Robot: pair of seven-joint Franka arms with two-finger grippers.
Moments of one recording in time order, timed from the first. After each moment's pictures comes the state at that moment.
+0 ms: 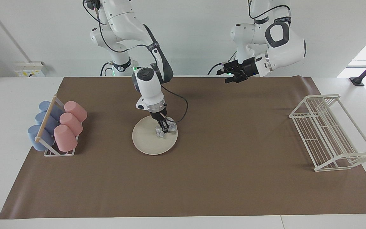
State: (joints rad) left arm -0.21 -0.35 0.03 -2.40 -0.92 1.83 0.13; right arm 0.46 0.26 0.00 -2.17 0.12 2.66 1.43
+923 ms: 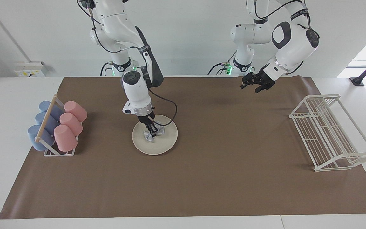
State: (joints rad) left arm -0.15 -0.33 0.03 -2.36 -0.39 1.91 0.05; right arm 0.43 0.25 0.00 -2.19 0.12 2.66 1.38
